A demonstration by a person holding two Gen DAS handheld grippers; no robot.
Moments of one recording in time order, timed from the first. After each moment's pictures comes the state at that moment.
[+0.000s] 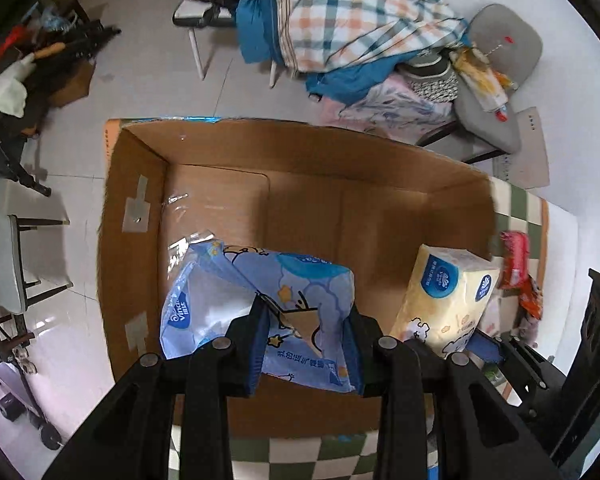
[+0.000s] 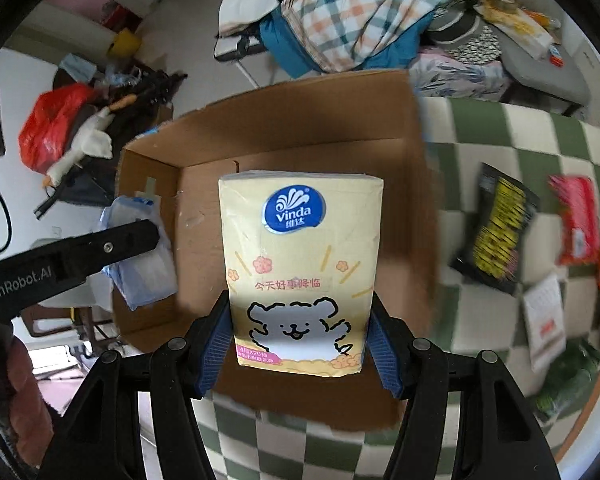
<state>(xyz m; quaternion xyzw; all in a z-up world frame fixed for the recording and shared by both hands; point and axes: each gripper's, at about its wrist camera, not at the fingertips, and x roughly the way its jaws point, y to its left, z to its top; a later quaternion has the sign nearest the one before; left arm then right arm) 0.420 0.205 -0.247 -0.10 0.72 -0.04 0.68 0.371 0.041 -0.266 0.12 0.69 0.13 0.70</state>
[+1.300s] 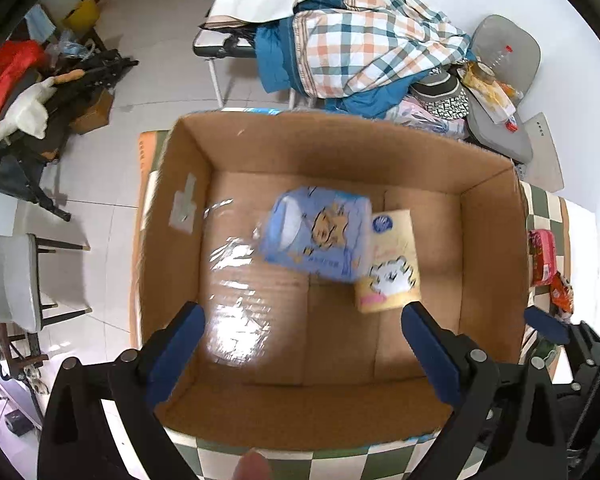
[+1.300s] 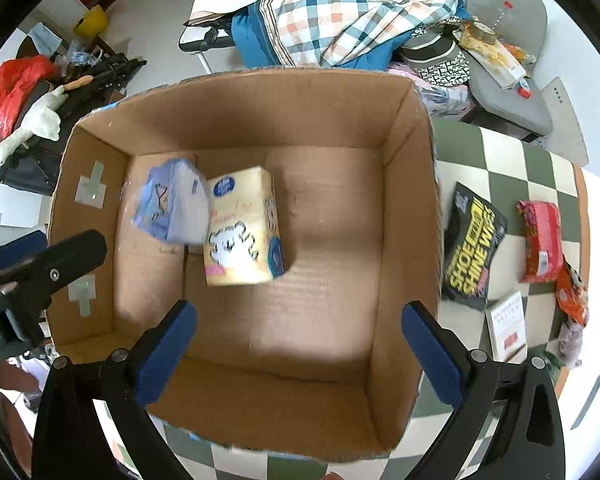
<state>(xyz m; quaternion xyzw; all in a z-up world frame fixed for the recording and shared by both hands) 0.357 0.231 -0.242 -0.05 0.67 -0.01 0.74 0.370 0.069 -0.282 0.01 0.69 0.05 0.73</state>
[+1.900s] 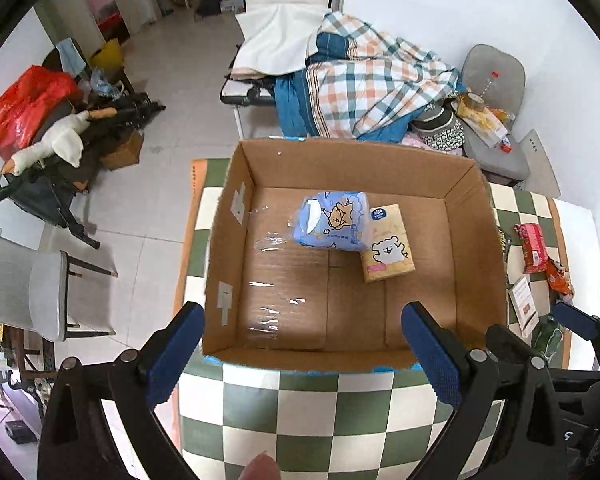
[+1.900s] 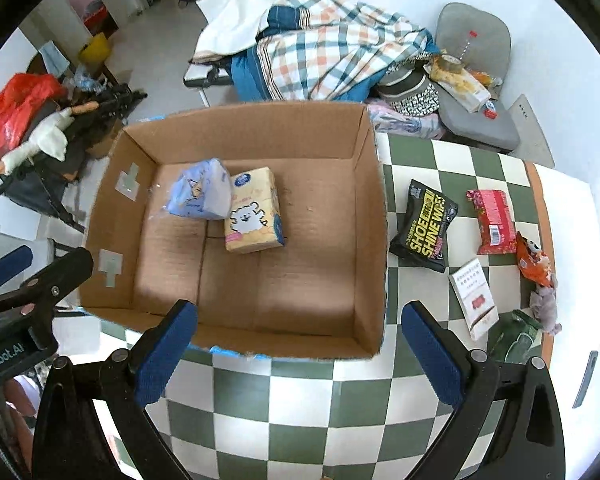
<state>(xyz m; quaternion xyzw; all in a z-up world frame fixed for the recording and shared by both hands) 0.277 0.235 -0.168 -0.02 0.59 0.02 0.81 0.284 0.061 -0.196 0.01 0.62 0.03 0.78</state>
